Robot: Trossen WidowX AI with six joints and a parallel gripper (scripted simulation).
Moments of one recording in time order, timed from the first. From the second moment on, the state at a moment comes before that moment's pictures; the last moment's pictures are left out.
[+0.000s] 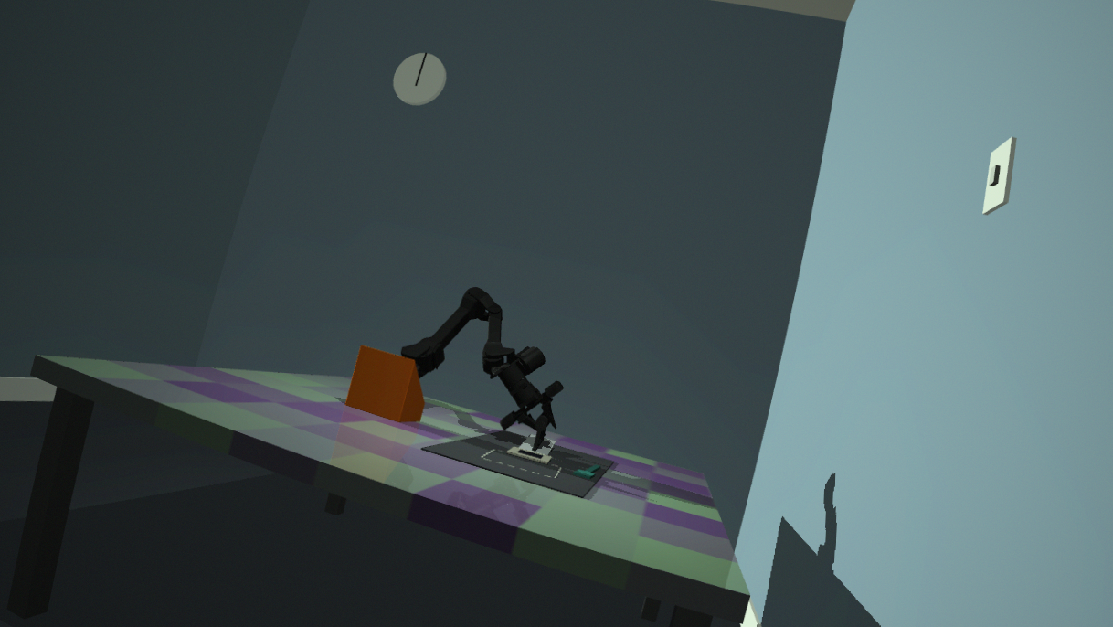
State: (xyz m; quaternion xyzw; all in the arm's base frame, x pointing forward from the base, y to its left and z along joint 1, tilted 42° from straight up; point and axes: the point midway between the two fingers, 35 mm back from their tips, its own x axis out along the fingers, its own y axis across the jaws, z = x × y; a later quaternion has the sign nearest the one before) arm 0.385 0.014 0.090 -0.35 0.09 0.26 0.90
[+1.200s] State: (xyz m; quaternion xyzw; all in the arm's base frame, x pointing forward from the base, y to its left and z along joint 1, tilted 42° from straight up) arm 0.386 -0.019 0.059 -0.35 0.08 0.25 0.90
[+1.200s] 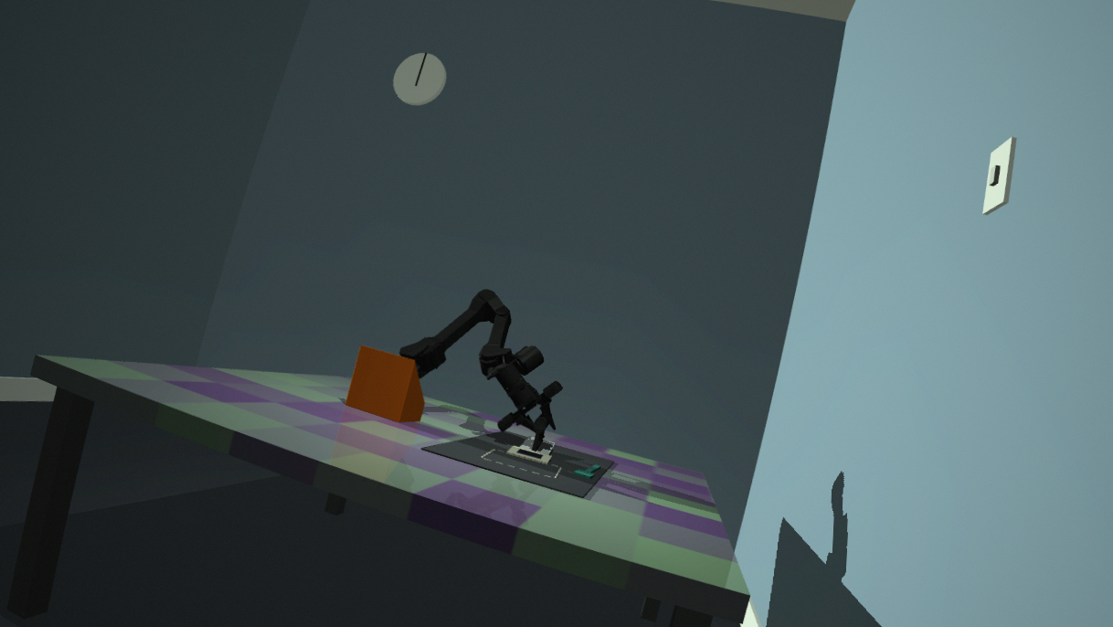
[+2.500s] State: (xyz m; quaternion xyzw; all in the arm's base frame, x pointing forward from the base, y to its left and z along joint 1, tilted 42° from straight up) arm 0.377 -0.103 0.053 -0.39 0.11 0.25 0.88
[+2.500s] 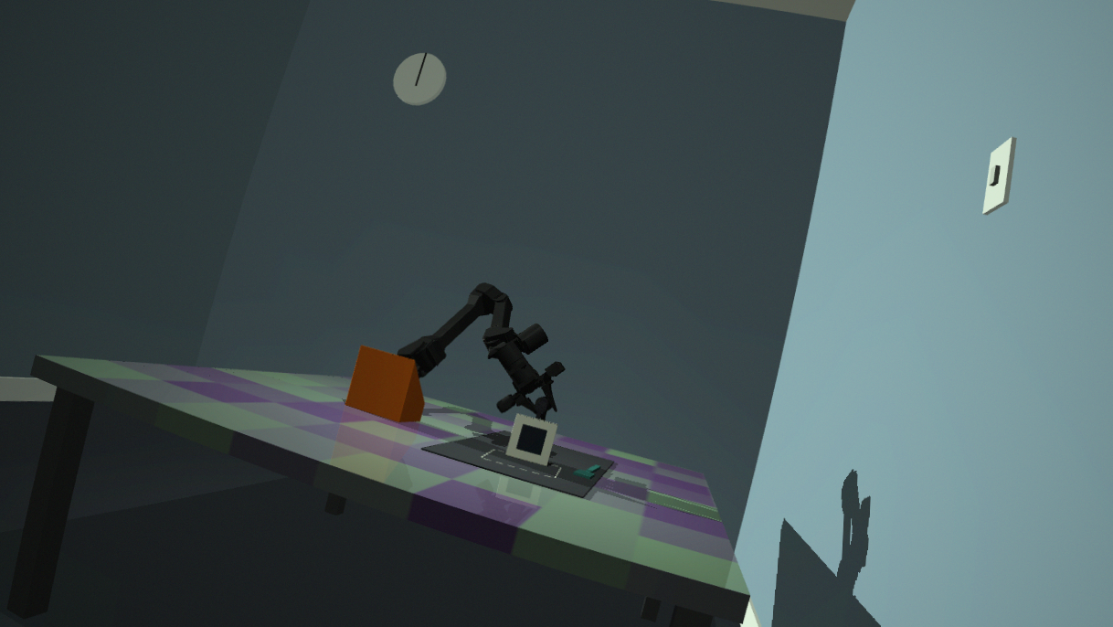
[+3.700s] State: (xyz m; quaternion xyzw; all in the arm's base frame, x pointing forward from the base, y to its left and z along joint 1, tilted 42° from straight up) arm 0.373 -0.090 0.100 -0.40 0.11 0.25 0.88
